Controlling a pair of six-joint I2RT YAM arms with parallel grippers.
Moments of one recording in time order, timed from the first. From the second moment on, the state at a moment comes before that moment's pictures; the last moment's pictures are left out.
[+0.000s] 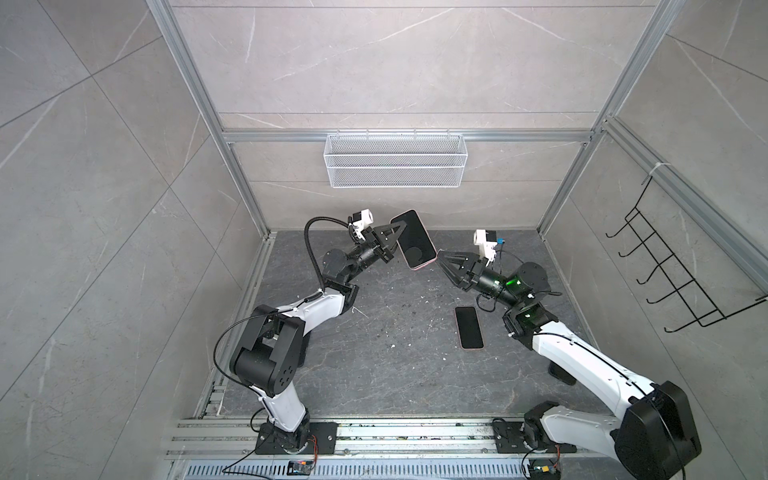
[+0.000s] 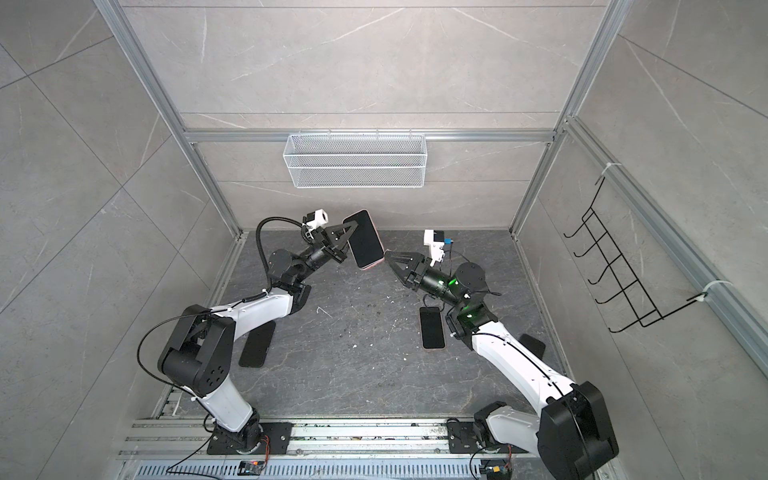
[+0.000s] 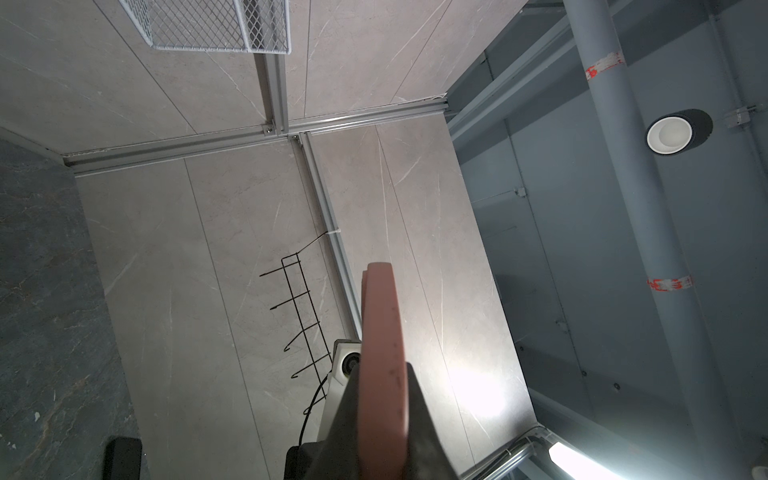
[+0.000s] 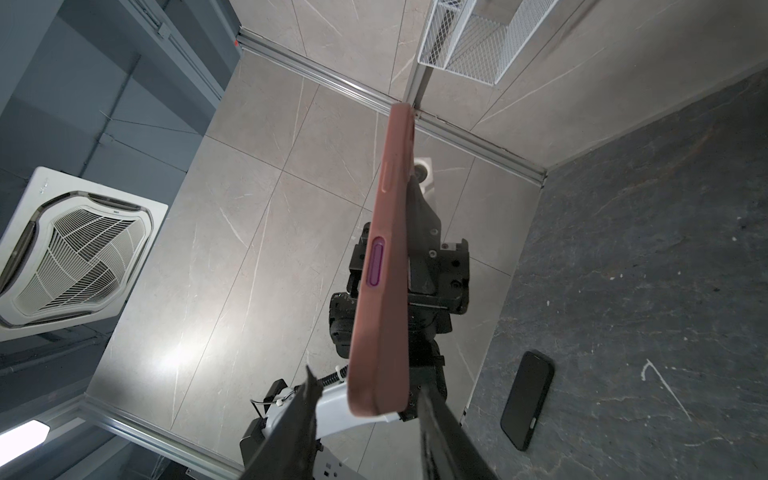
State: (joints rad) left arm -0.45 1.71 1.05 1.23 0.59 -1.75; right arm 0.43 1.22 0.81 0.64 -0.65 1.30
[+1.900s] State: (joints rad) left arm -0.62 1.97 1.21 1.47 0.13 -2.01; right arm 0.44 1.38 0.94 0.98 -0.45 1.45
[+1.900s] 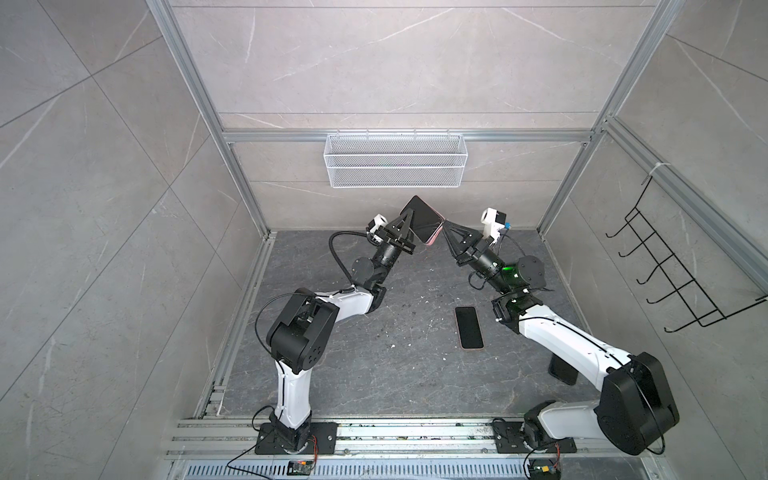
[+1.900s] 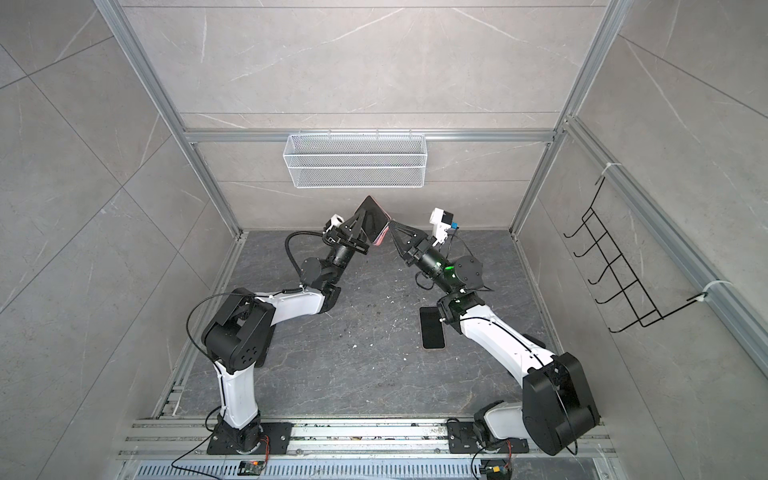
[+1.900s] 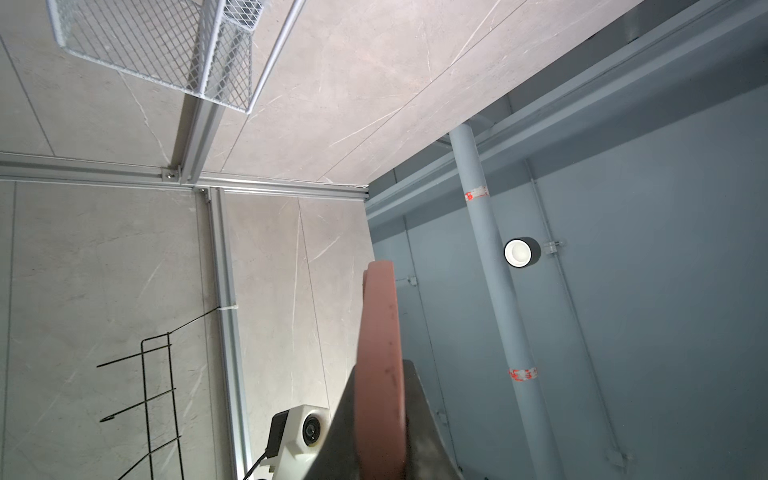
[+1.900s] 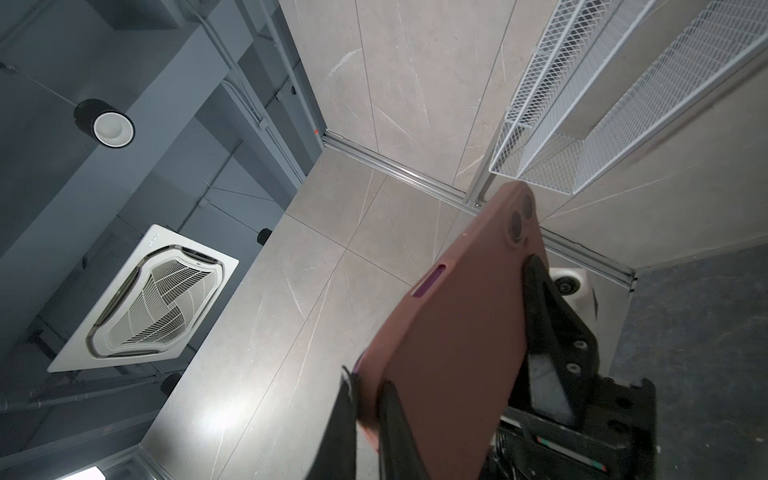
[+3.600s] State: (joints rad) left arm -0.64 1.93 1.25 1.41 0.14 -1.95; right arm 0.44 1.36 0.89 1.05 -0.35 1.49
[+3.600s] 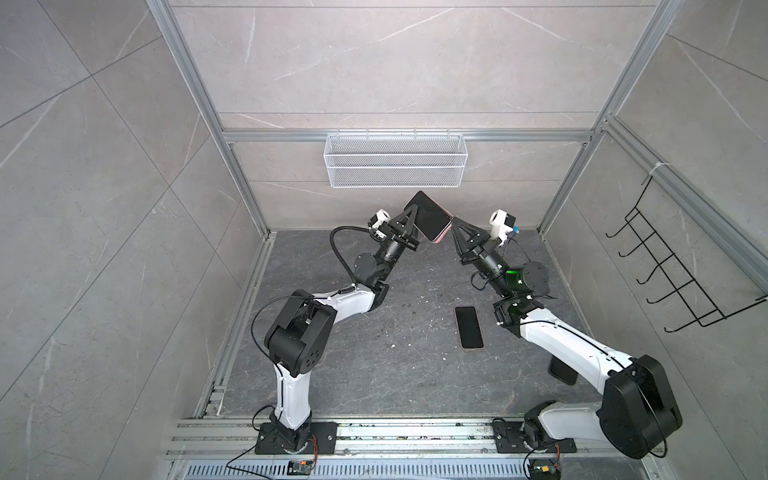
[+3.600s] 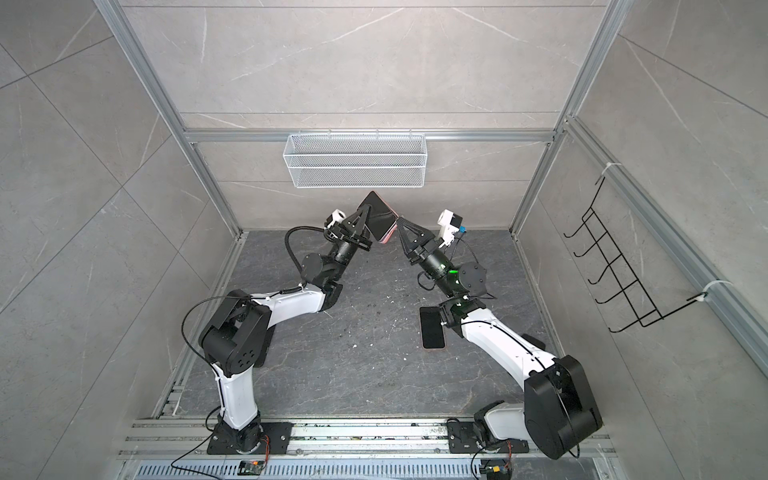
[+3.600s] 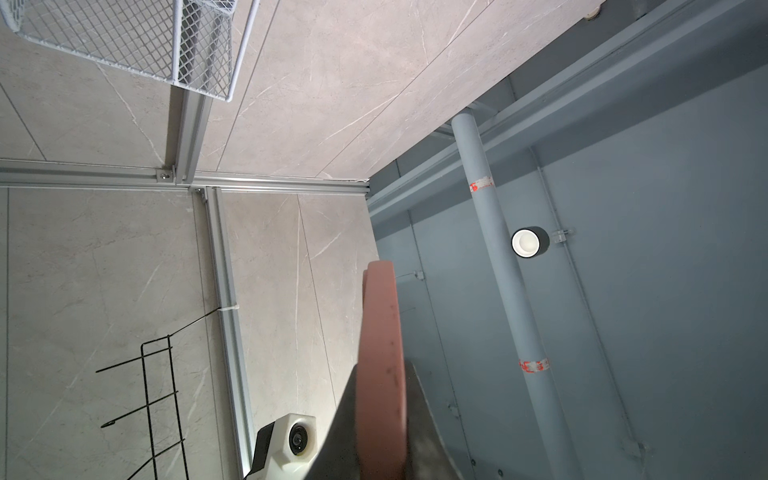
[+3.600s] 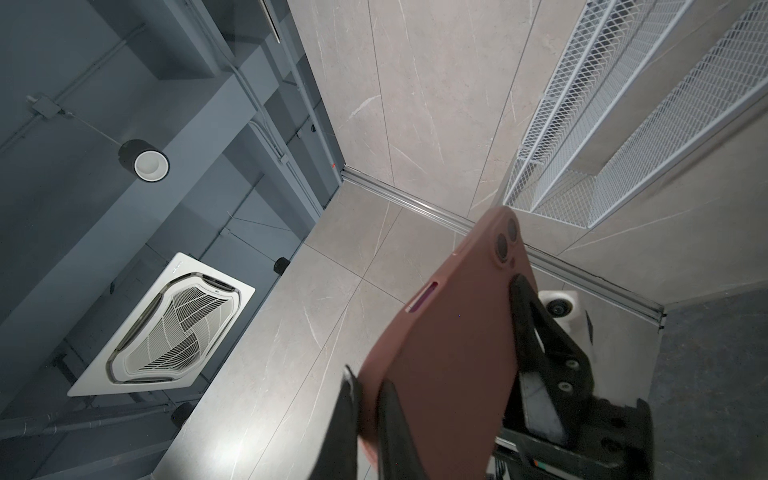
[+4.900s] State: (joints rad) left arm -0.63 1.92 1.32 1.19 0.15 -1.80; right arm 0.44 1.40 0.79 1.14 -0.13 1.59
